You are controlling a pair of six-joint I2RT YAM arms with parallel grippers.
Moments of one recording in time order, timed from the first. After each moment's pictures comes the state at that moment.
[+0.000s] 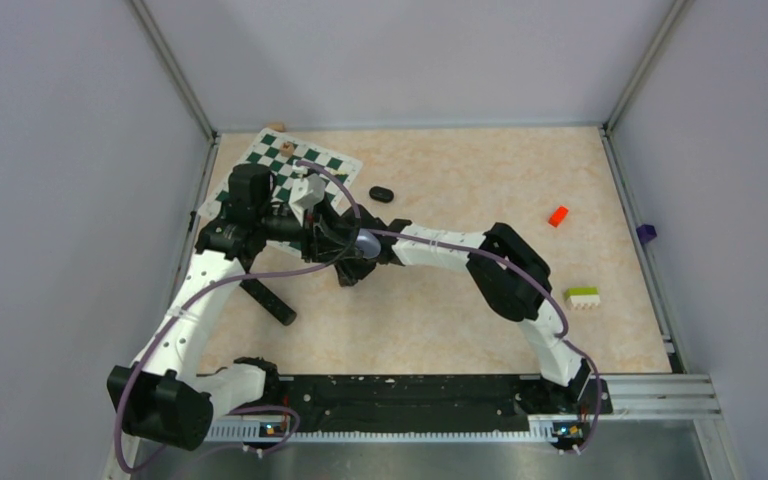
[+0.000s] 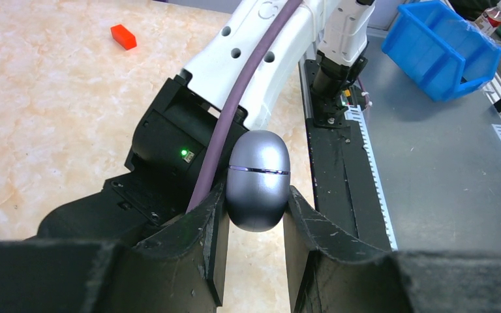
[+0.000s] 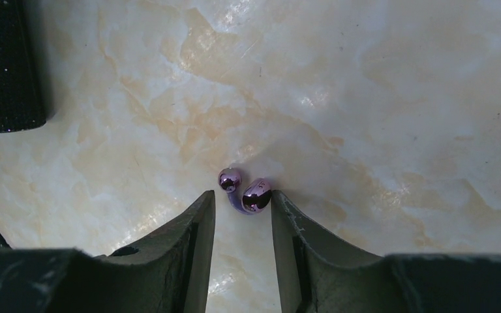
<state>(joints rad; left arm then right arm) -0.21 1.13 1.07 -0.49 1.35 0.36 0.96 2.19 1.61 -0.33 -0.22 0.19</state>
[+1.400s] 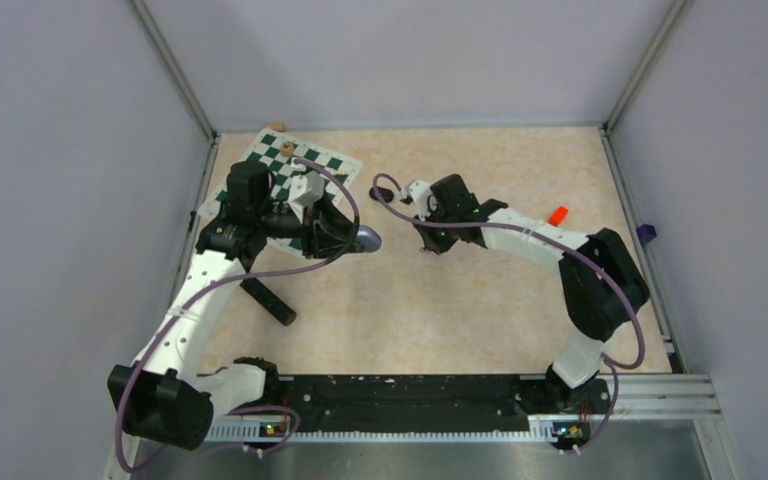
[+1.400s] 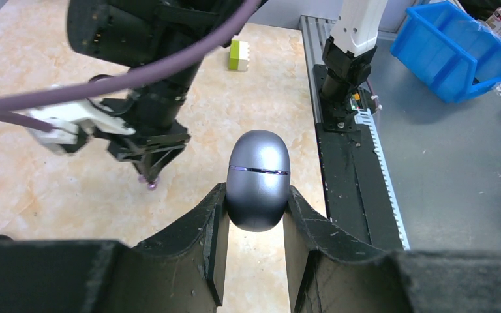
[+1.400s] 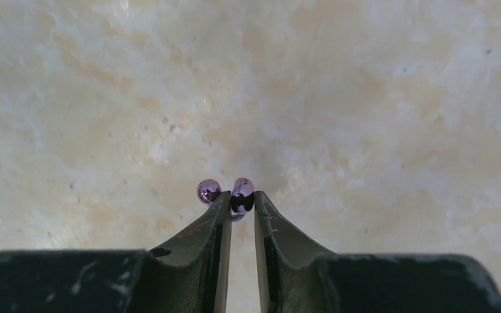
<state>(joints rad) -0.21 1.13 1.07 -0.41 1.35 0.34 0.63 1.76 1.22 -0.35 -0.13 -0.17</state>
